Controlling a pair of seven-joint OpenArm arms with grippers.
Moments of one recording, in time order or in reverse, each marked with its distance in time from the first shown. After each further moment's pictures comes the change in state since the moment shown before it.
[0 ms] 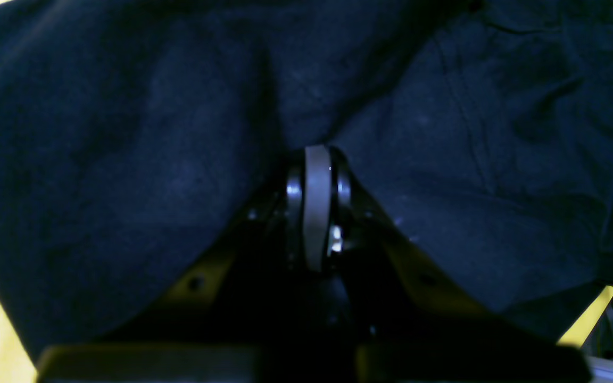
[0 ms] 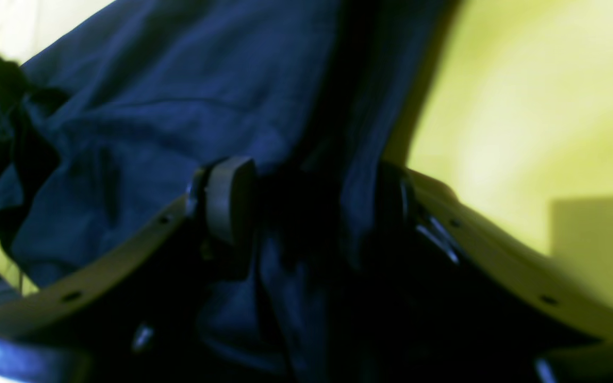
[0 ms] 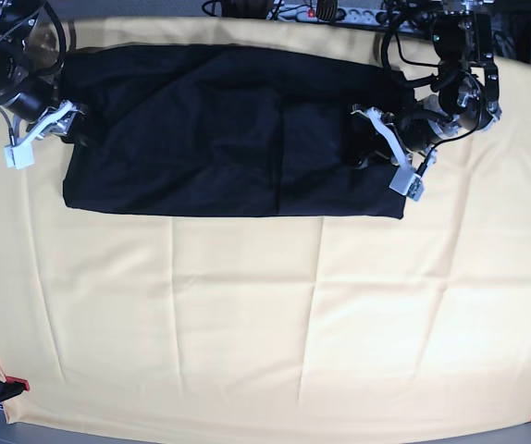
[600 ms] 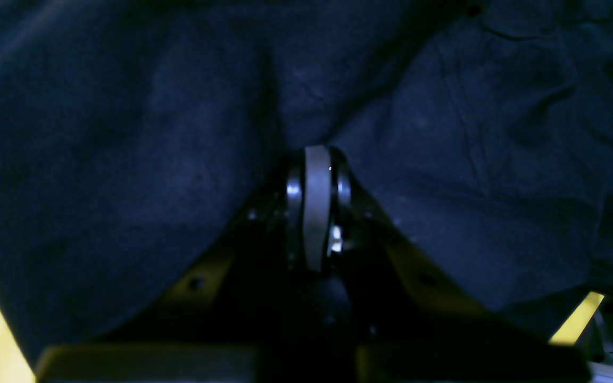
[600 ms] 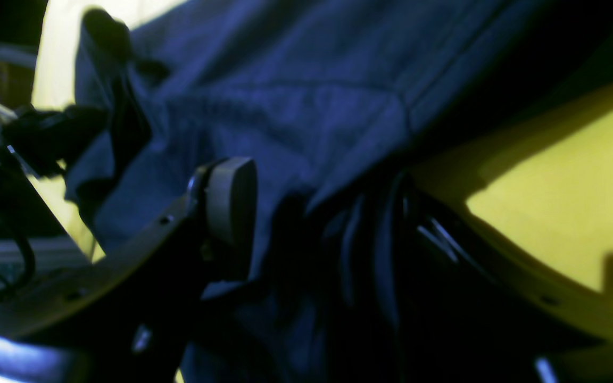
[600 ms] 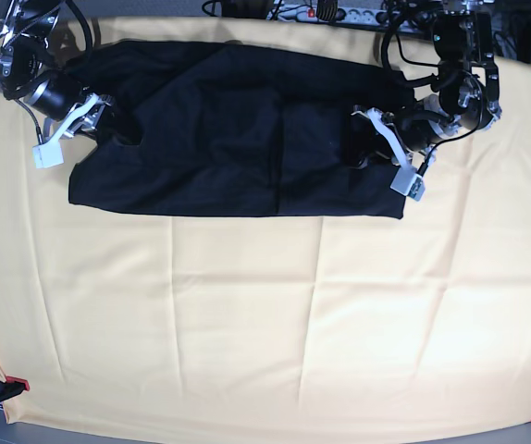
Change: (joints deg) left arm 0.0 0.0 0.0 -0.1 -2.1 0.5 0.6; right arm 0.4 -3.9 -3.5 0.0 6.8 5.9 1.1
